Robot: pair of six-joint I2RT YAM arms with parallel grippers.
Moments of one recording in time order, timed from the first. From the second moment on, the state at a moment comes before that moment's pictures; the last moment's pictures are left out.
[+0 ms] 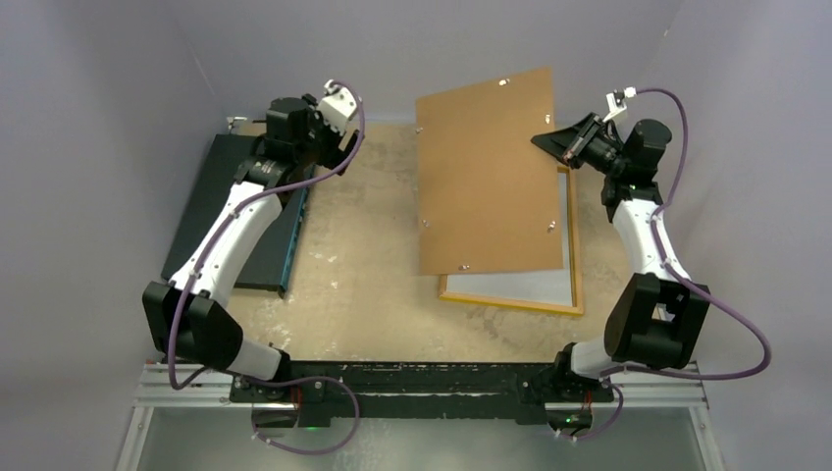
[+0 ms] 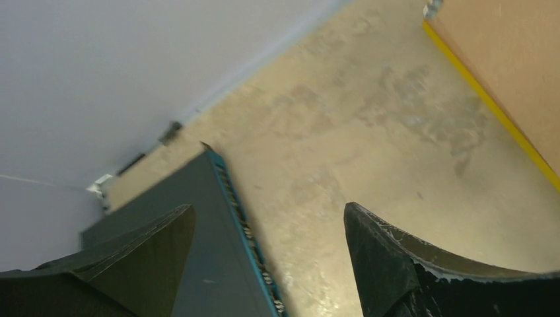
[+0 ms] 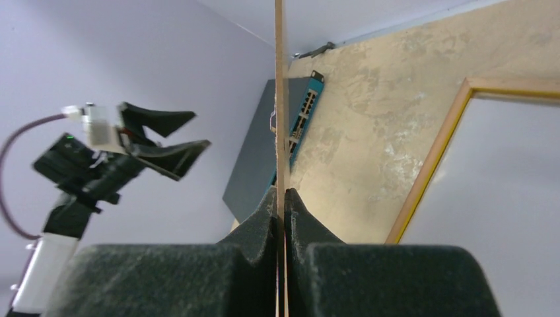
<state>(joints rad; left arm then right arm) -0.27 1.45 1.46 -0.37 0.06 0.41 -0.20 1.46 1.16 0.21 -0.97 0.90</state>
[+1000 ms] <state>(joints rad) -0.28 1.69 1.44 -0.17 0.15 0.16 -0.08 1.47 0.77 0.83 -1.03 1.39</state>
